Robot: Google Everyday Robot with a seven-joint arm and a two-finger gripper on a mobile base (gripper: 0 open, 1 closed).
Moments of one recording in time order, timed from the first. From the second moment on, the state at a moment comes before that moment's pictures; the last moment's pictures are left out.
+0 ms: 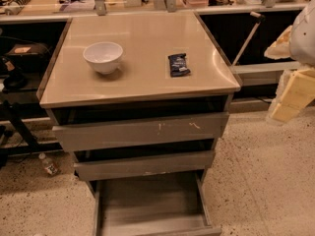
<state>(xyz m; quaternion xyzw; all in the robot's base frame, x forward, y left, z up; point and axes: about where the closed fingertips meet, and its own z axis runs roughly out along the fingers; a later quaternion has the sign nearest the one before) 0.438 -0.216 0.978 -0.60 0.78 -0.04 0.16</state>
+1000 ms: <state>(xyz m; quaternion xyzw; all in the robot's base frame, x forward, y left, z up) 0.438 -0.216 0.978 -0.60 0.78 -0.04 0.16</state>
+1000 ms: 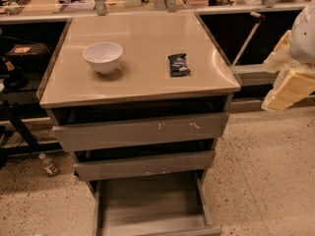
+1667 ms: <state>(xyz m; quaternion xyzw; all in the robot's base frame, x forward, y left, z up) 0.438 -0.216 0.978 -0.60 0.78 -0.04 0.16</state>
